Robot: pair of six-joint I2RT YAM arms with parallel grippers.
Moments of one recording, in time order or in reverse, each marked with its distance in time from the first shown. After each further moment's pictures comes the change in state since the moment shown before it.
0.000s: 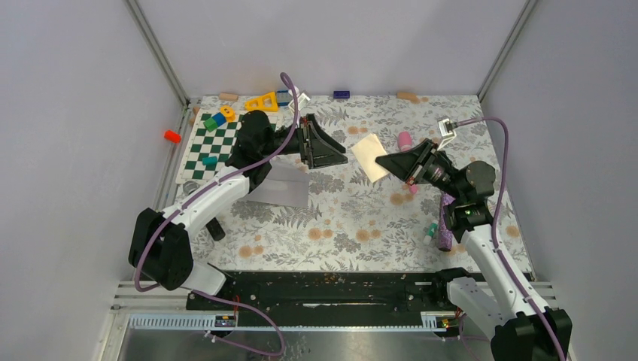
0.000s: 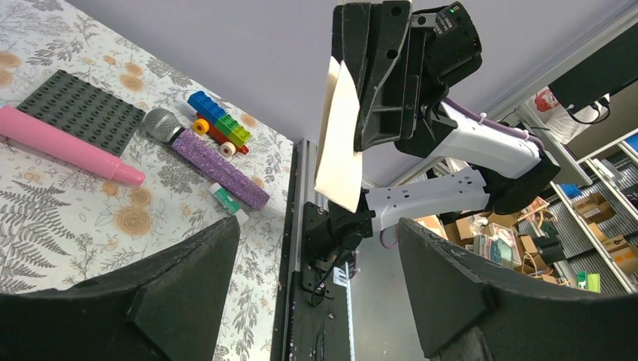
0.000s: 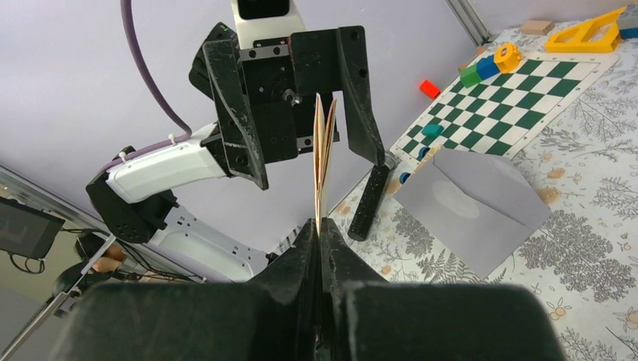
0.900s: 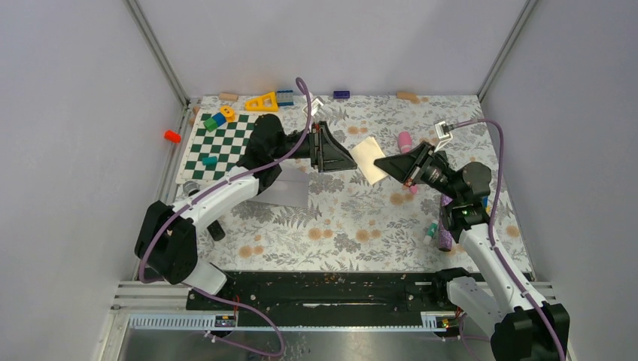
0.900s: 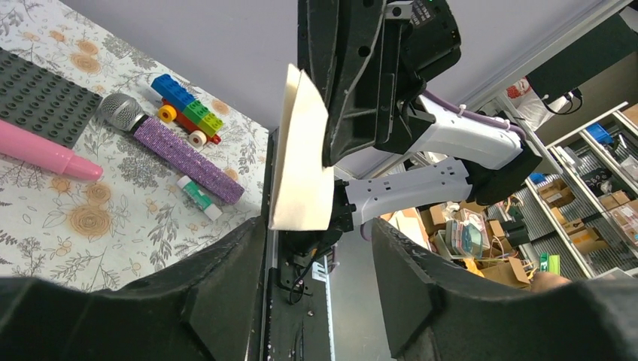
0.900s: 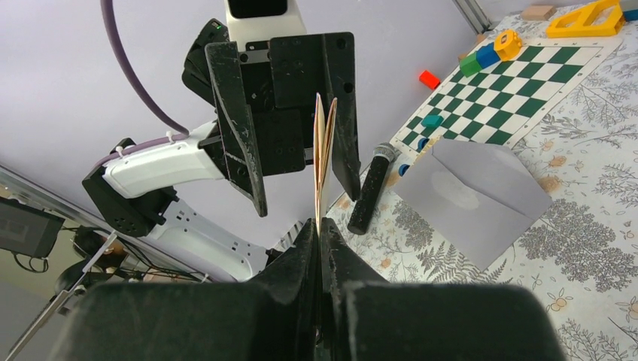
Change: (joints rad) left arm -0.072 0.052 0.003 0.035 -0.006 -0.042; right arm 0.005 0.022 -0.037 0.040 -0.005 0.011
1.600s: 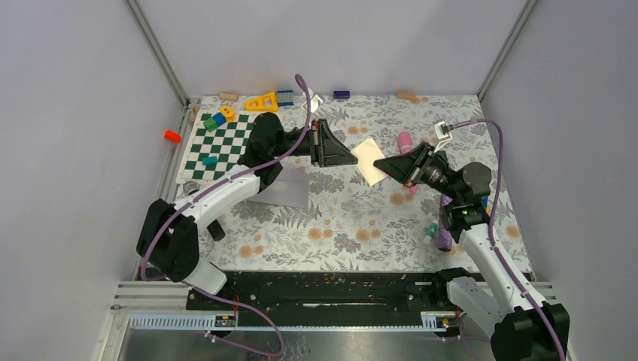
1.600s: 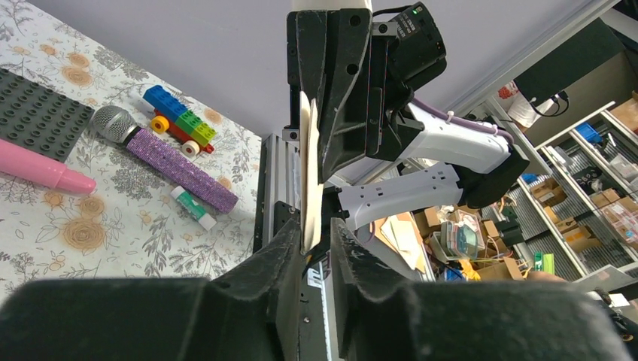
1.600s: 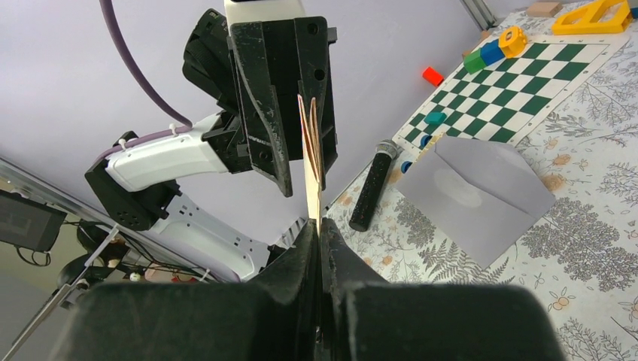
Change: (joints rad) left arm 0.003 0.016 0.020 0.061 0.010 -0.052; right arm 0.002 0.000 -0.003 0.003 -0.011 -0.001
